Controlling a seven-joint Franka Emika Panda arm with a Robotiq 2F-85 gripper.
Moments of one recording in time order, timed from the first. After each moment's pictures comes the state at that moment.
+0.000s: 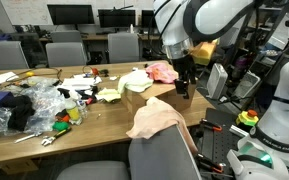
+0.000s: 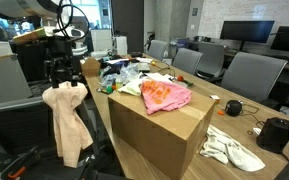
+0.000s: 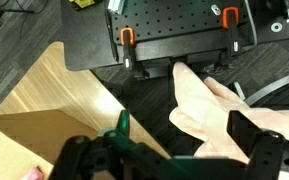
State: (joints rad) arm 0.05 -0.31 0.12 -2.49 -0.12 1.79 0.31
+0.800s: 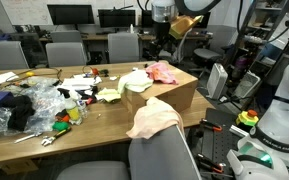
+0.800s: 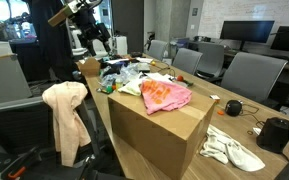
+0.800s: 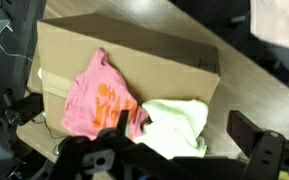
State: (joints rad) arm -0.05 -0.27 0.10 -2.28 -0.40 2.03 0.50
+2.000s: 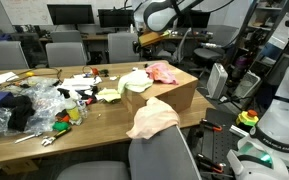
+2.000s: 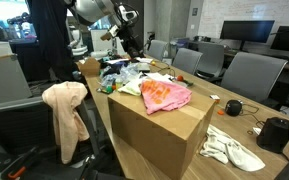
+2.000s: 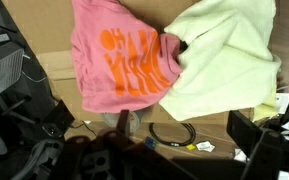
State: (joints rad) arm -0.10 0.17 -0.05 -1.93 -0.53 2.20 0.85
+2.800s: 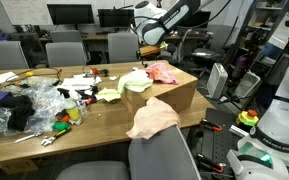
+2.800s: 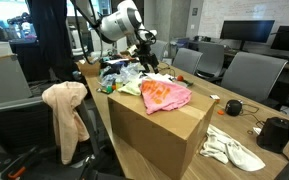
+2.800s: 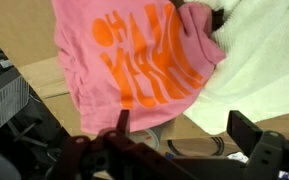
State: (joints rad) arm -0.10 0.39 -0.19 -1.81 -0.45 2.31 0.84
